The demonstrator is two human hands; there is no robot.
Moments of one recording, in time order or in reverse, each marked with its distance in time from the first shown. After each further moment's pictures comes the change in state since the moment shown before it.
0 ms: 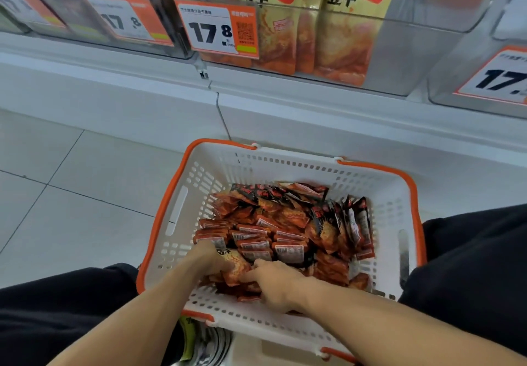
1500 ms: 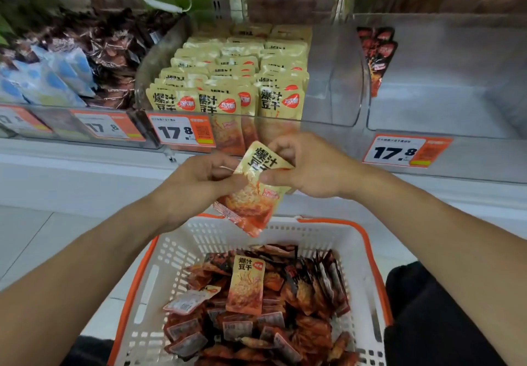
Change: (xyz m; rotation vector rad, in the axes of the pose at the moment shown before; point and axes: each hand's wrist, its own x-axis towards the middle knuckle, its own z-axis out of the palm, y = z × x) left_hand -0.200 0.131 -0.176 -0.560 0.091 1.093; right_hand -0.169 -0.001 -0.252 0.462 0.831 -0.128
